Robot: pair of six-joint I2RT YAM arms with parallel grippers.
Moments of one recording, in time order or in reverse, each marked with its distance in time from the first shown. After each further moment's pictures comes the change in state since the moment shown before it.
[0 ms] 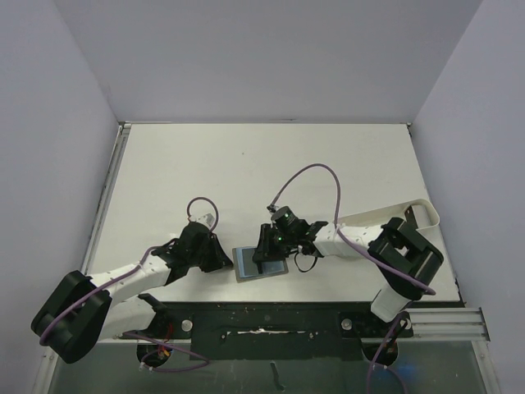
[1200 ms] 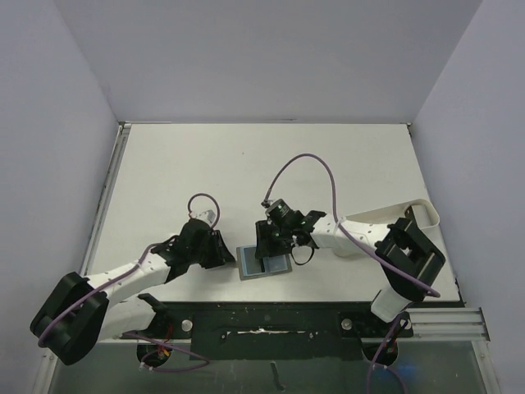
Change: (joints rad) left arm -0.001 0.007 0.036 -0.027 -0.020 0.037; right arm 0.018 0.006 0.151 -0.266 0.076 -0.172
